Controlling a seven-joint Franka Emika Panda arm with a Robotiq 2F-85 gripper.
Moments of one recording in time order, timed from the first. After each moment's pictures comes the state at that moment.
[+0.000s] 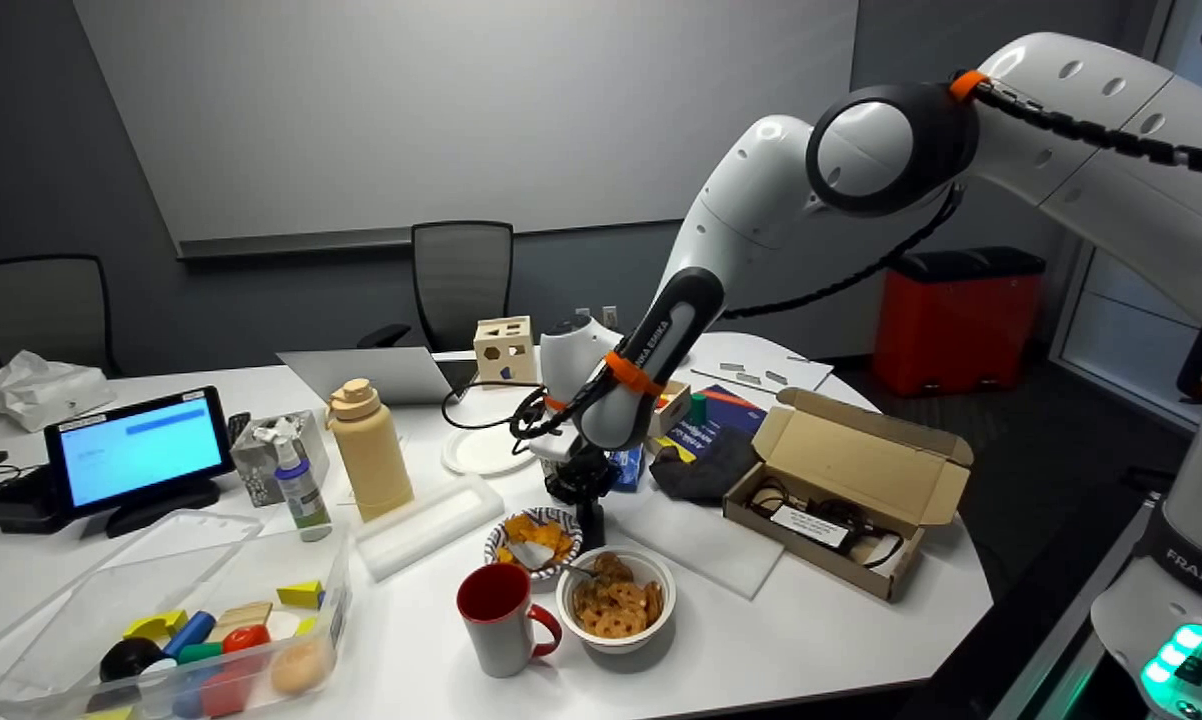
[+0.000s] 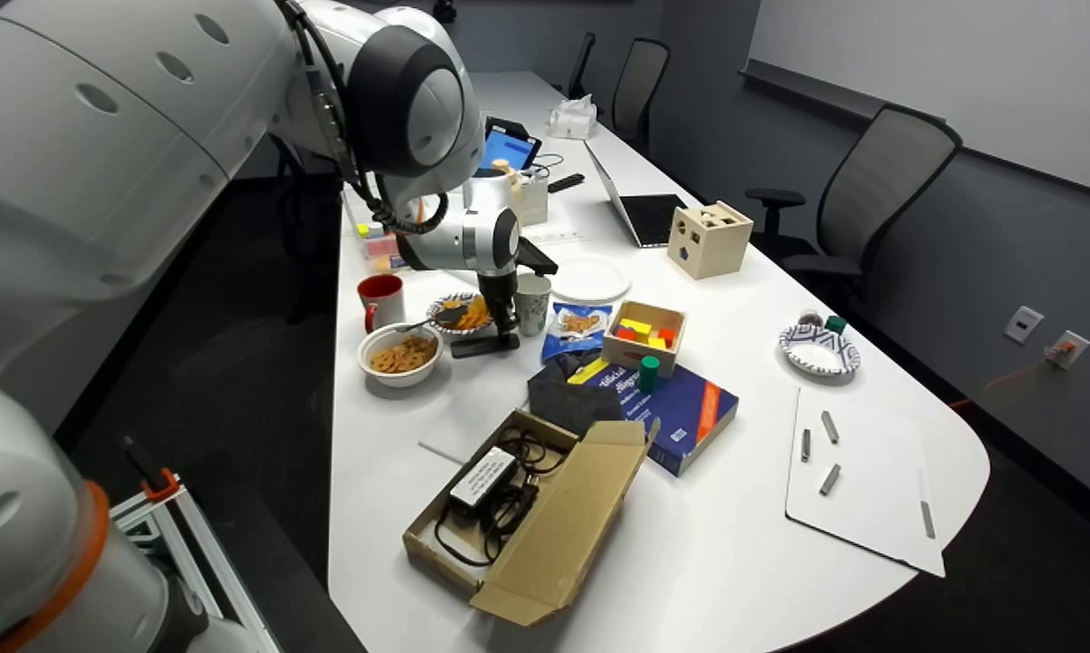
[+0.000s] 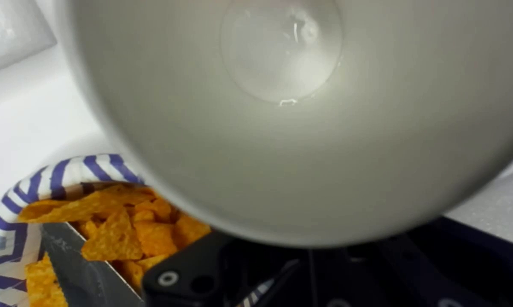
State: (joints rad) arm 0.23 1.00 0.20 -1.56 -0.40 2.58 -2.19
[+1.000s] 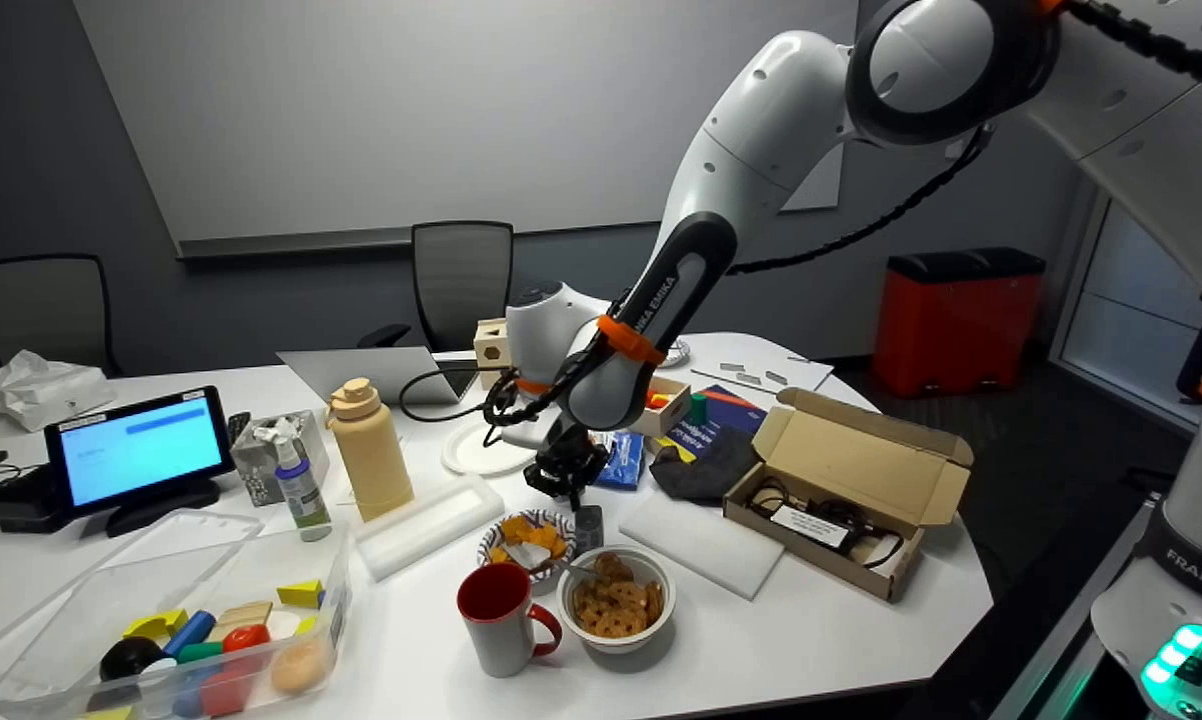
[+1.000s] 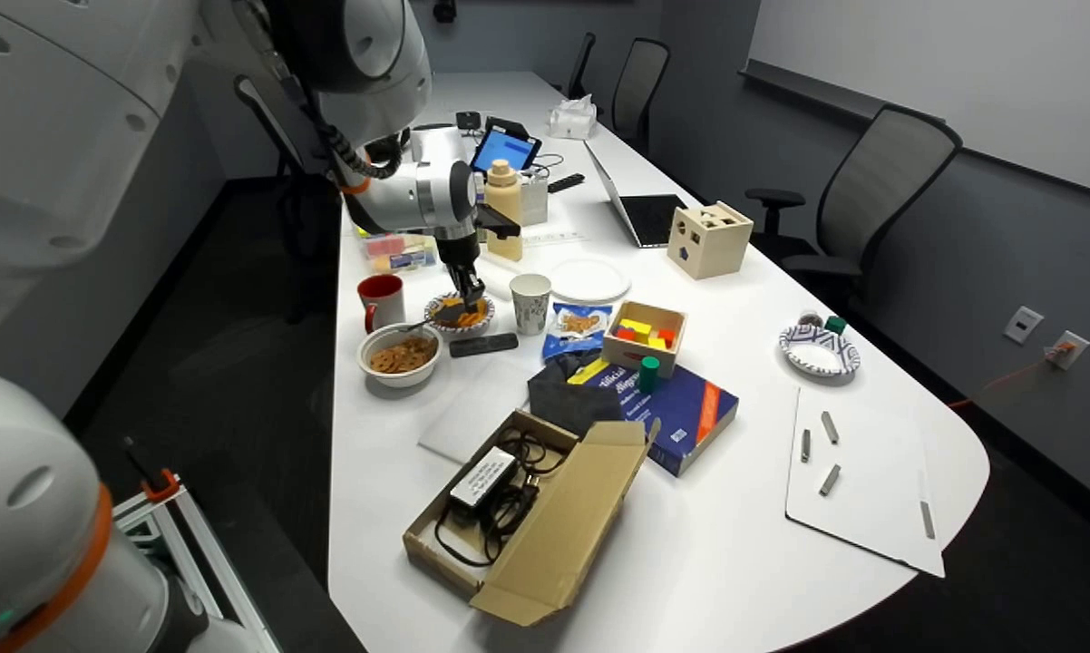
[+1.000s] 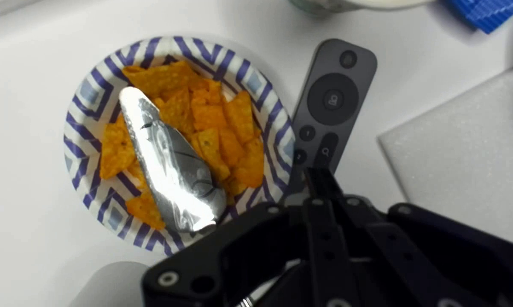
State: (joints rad) arm 0.32 0.79 0.20 -1.73 -0.43 2.51 -2.09
